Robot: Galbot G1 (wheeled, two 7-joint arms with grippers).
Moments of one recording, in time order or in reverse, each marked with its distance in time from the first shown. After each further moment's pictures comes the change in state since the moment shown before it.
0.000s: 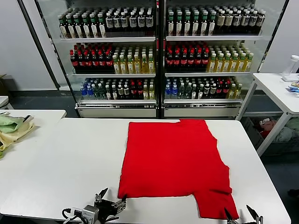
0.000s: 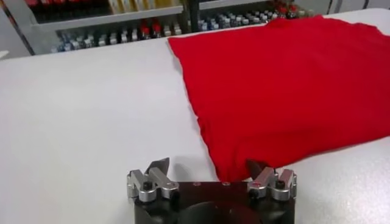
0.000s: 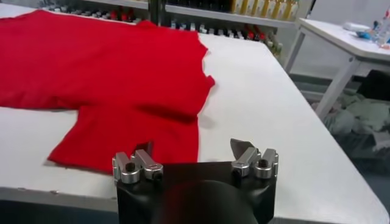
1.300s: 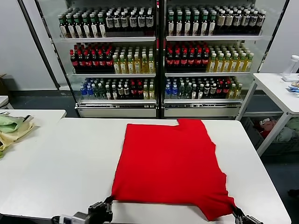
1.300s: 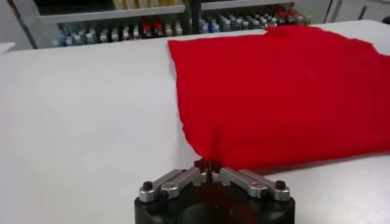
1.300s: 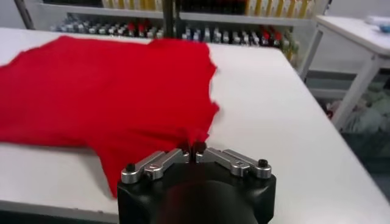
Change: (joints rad) left arm 0.276 0.099 -0.179 -0.204 -0.048 -0.033 -0.034; right arm -0.198 -0.023 0.154 0.202 0.074 -0.008 -0.066
